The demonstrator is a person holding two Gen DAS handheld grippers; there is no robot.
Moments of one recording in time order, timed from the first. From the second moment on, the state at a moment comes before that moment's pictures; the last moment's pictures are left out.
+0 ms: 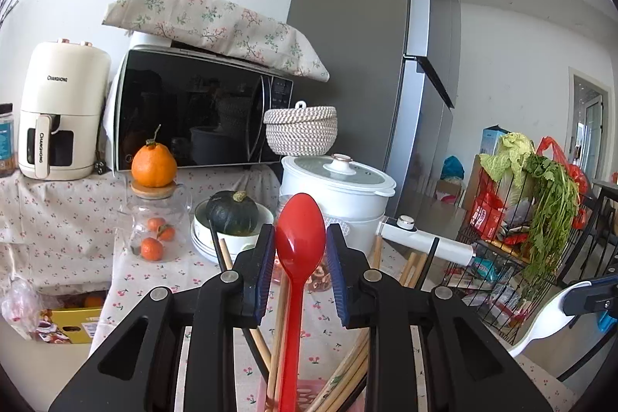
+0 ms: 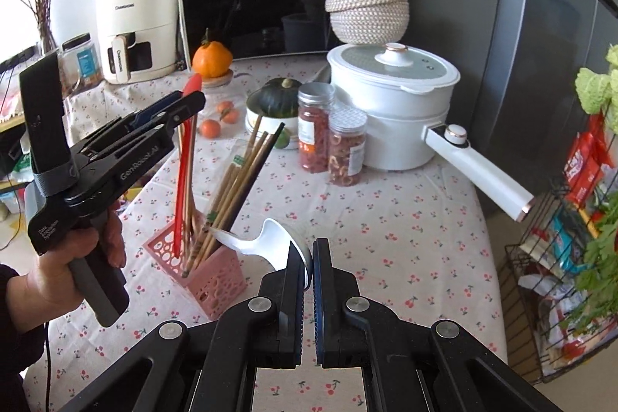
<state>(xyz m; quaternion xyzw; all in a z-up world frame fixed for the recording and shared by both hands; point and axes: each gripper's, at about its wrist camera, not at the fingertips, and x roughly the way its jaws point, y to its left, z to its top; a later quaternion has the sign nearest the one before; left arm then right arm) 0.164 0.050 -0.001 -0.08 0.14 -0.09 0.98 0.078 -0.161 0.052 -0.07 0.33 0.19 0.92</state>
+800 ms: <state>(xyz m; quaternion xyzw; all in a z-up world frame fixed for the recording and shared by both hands) 0.085 0.112 -0.021 -0.14 0.39 -0.01 0.91 0.167 -0.057 0.041 -0.12 0.51 0.19 0.83</state>
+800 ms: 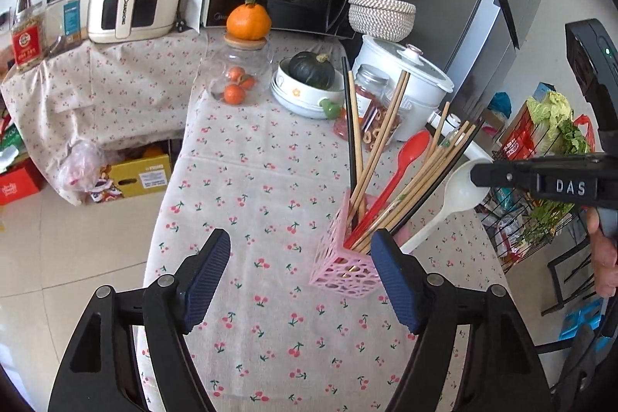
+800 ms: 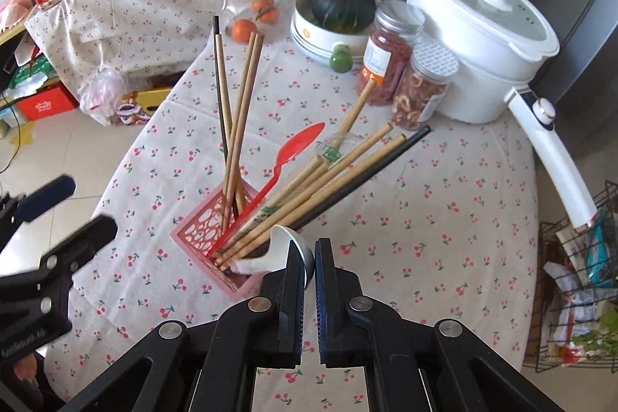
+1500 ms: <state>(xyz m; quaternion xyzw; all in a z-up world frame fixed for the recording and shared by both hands) 0.026 0.048 -0.011 -0.04 0.42 0.03 0.90 0.037 -0.162 0.053 0.02 0.38 0.09 0.92</state>
